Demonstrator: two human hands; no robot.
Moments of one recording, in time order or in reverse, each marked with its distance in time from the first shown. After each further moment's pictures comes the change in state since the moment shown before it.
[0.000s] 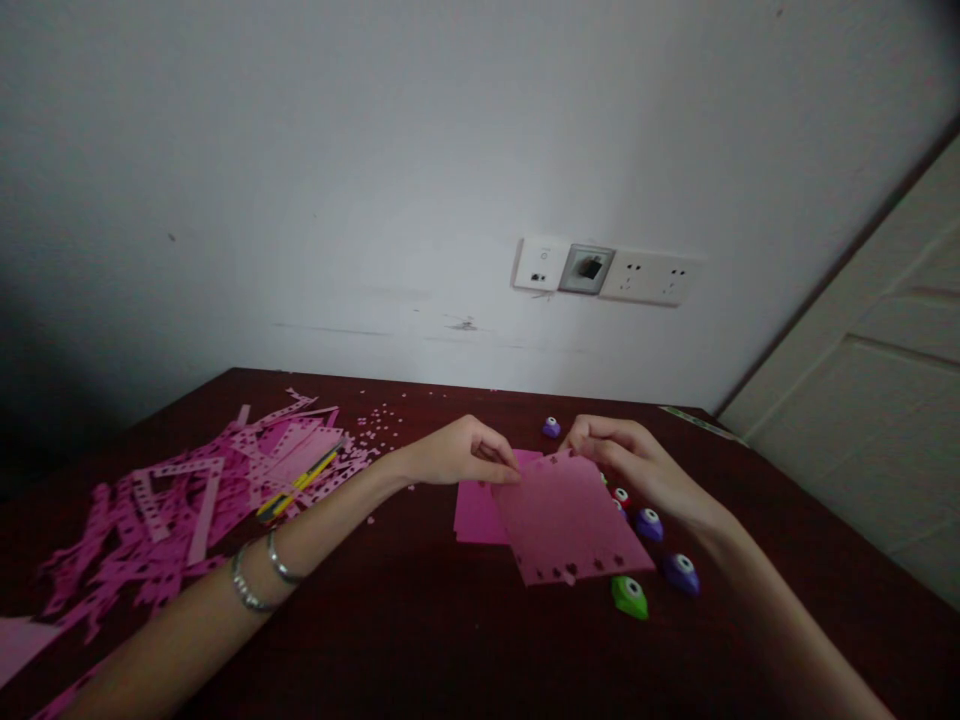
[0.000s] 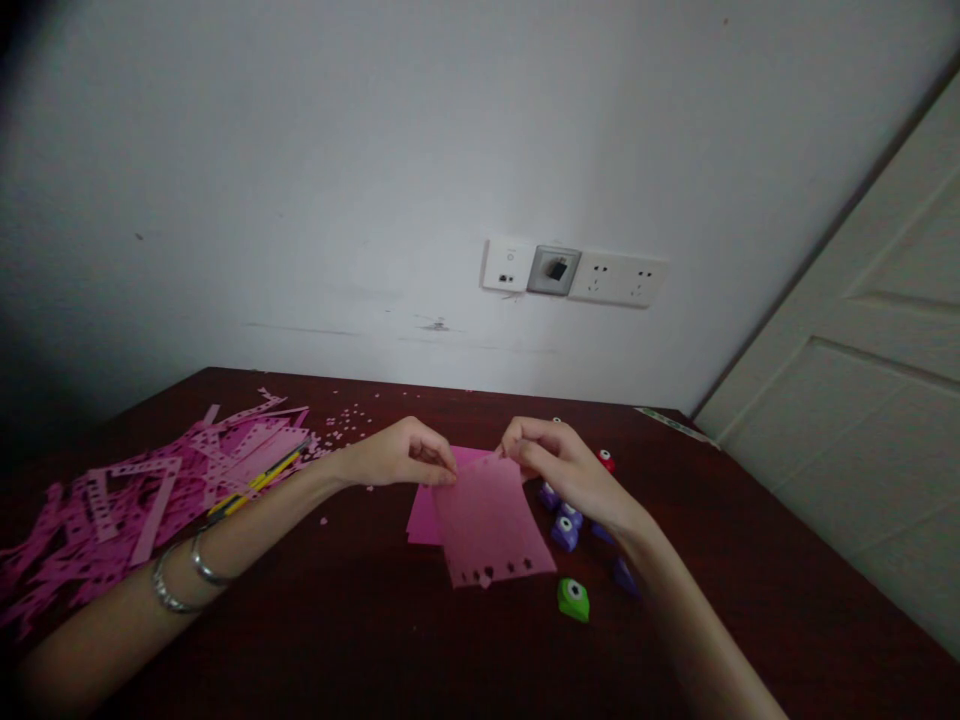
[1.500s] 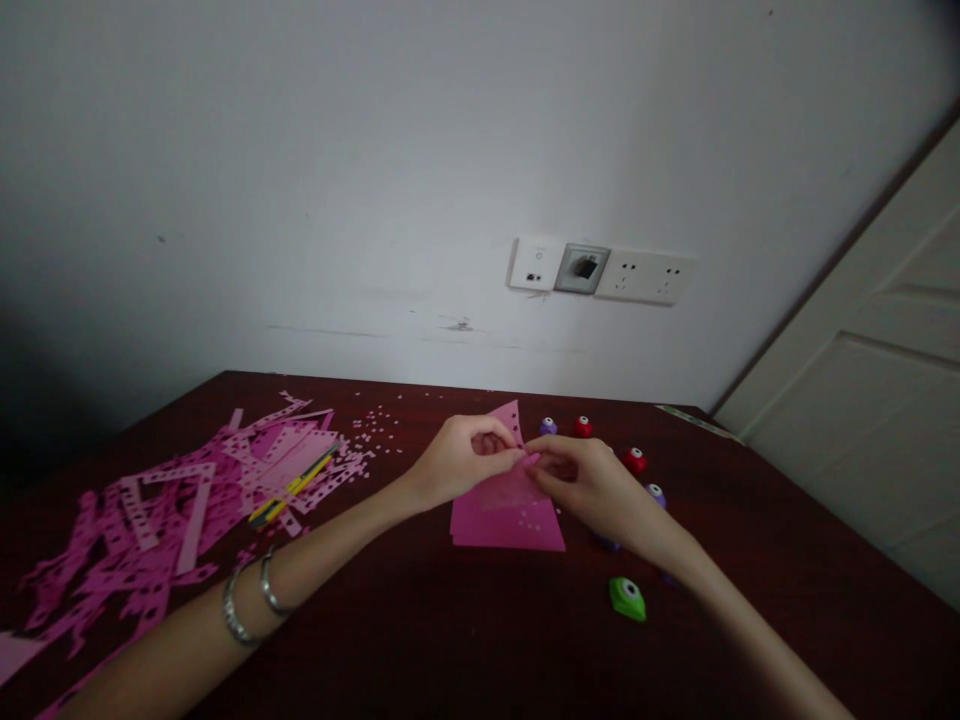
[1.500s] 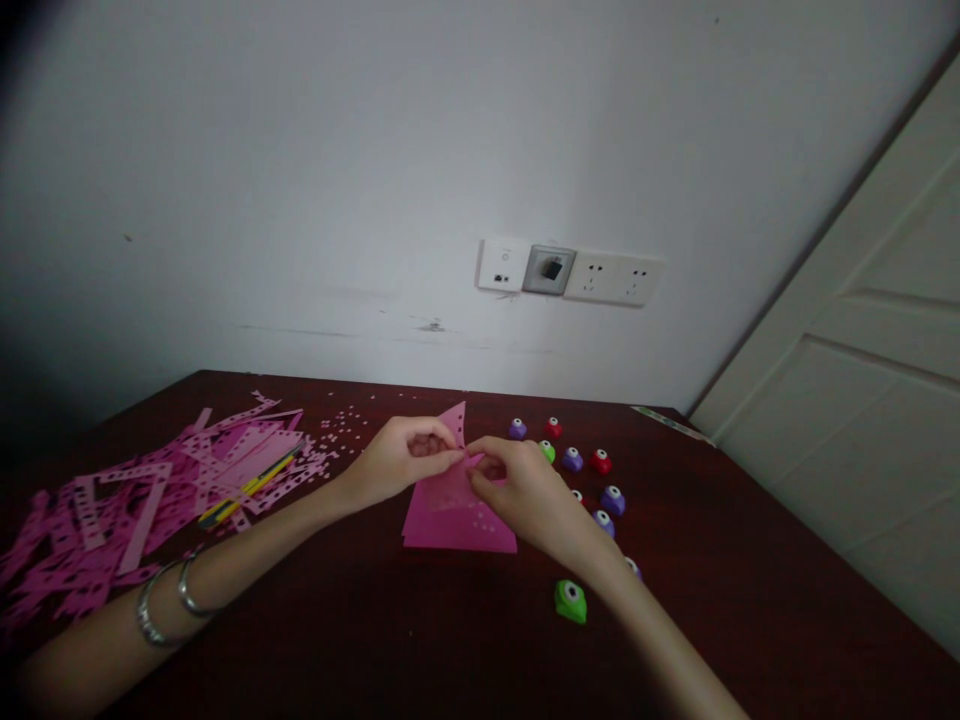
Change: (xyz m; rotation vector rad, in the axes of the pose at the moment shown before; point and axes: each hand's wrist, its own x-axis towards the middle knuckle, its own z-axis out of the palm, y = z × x) left_hand 0.006 0.001 0.022 0.130 0.445 0.059; right_hand 0.006 0.011 0.032 -0.470 0.024 -0.060
